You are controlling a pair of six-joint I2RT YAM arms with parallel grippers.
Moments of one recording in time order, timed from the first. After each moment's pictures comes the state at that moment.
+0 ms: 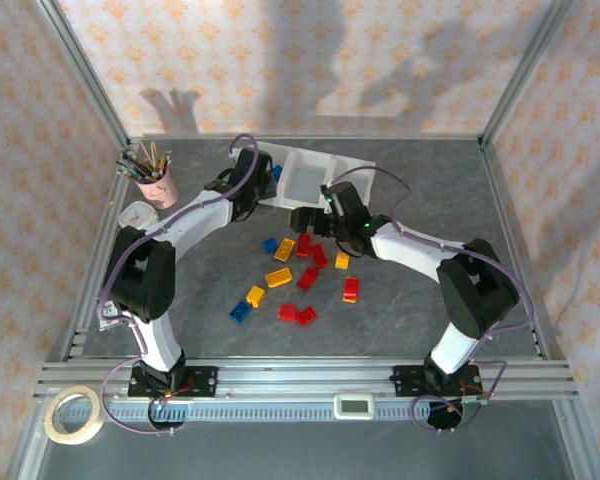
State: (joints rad) left arm -0.38 1.82 1.40 -0.32 -0.25 -0.58; right arm 0.61 1.68 1.07 -0.08 -0.11 0.58
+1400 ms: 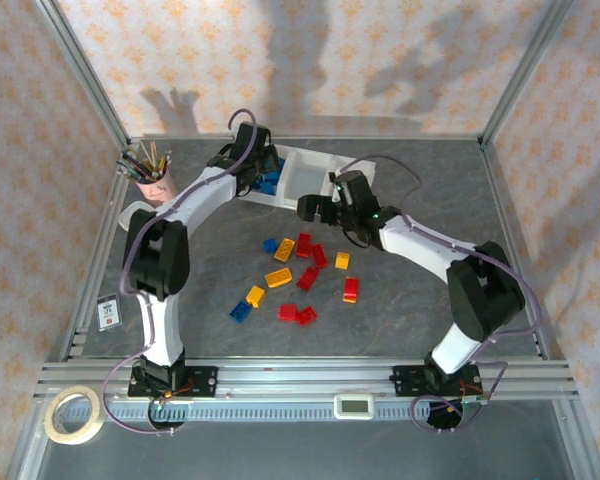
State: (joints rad) left arm -0.32 1.96 1.64 -0.39 -0.24 -0.55; right arm 0.56 1.64 1.10 -0.12 -0.11 0.53
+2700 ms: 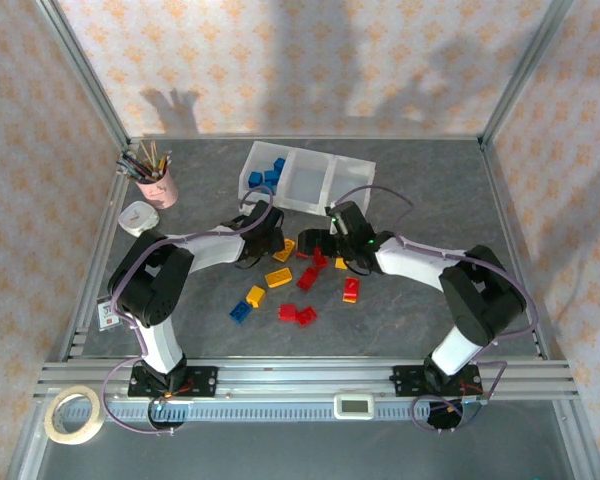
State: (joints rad) left arm -0.50 1.80 1.00 -0.25 -0.20 -0.73; right arm 0.63 1.63 0.90 -0.08 -0.11 0.56
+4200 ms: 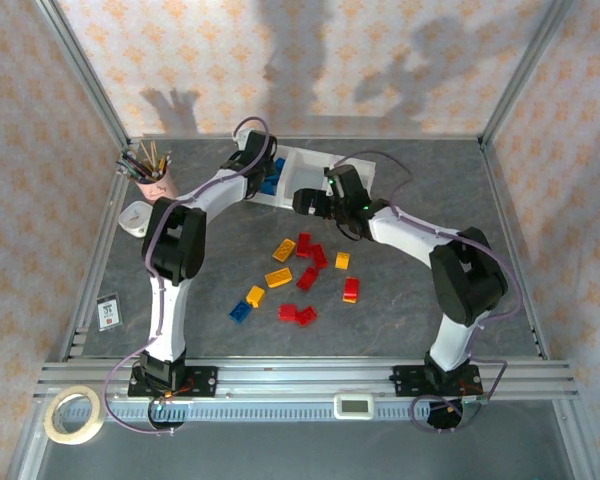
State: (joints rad) left arm -0.31 2.19 1.74 -0.27 -0.38 -0.54; right arm 0.55 1.78 1.22 -0.11 -0.08 0.54
